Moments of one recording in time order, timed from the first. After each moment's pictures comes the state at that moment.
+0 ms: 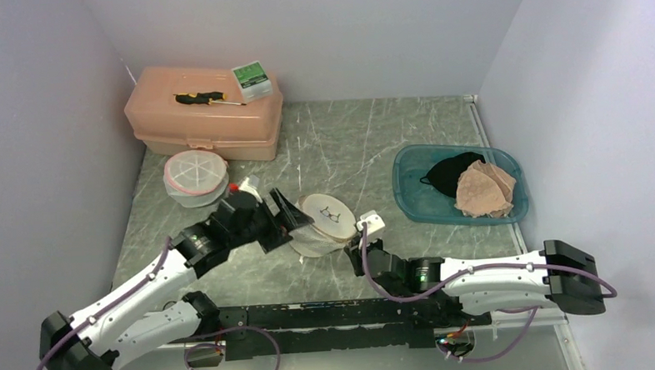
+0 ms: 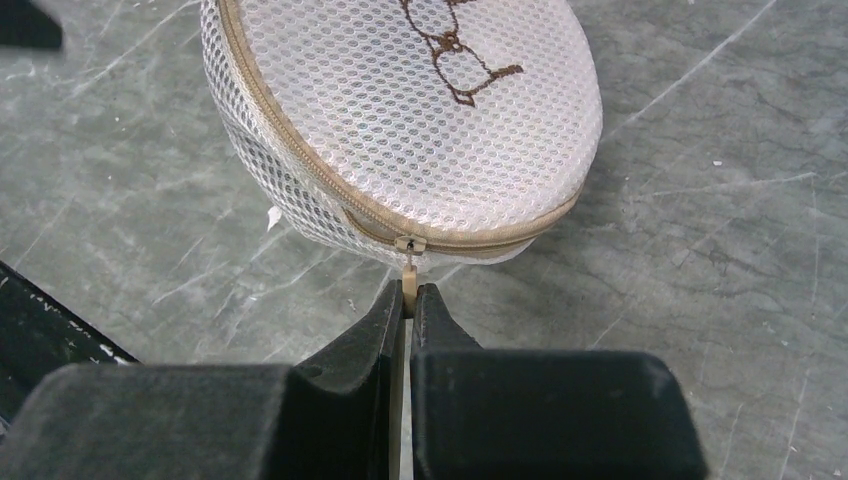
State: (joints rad) left arm -0.70 0.87 0.72 -0.40 0.13 -1.17; right arm 1.36 0.98 0.37 0.09 0.70 0.54
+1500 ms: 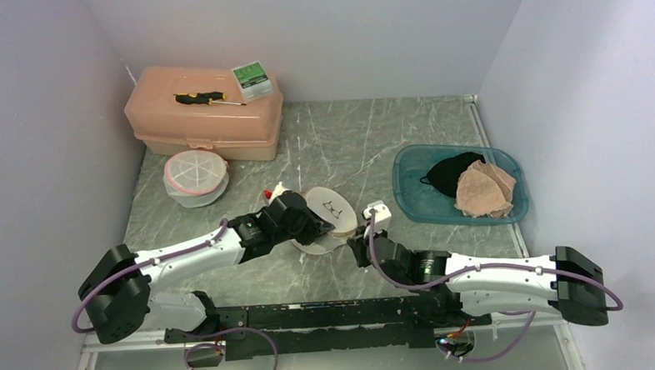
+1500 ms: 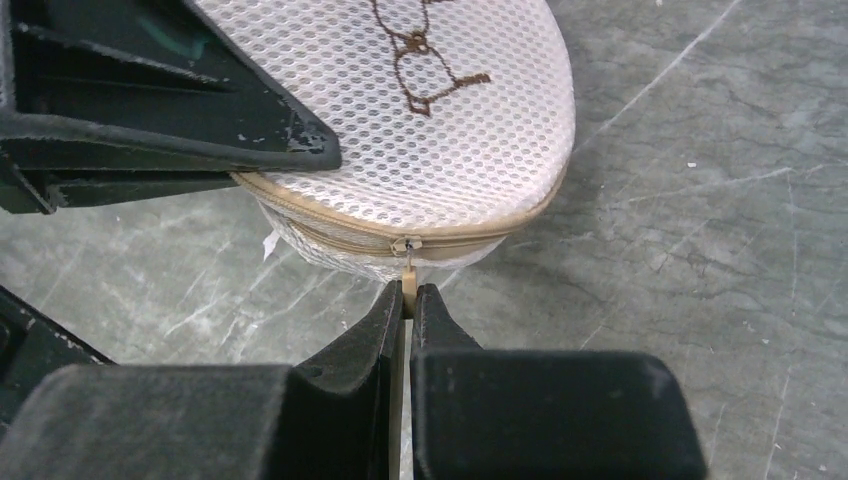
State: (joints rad) left arm -0.94 1.29 0.75 -0.13 -0.09 -1.49; right arm 1.26 0.95 0.40 0.03 0.64 0.57
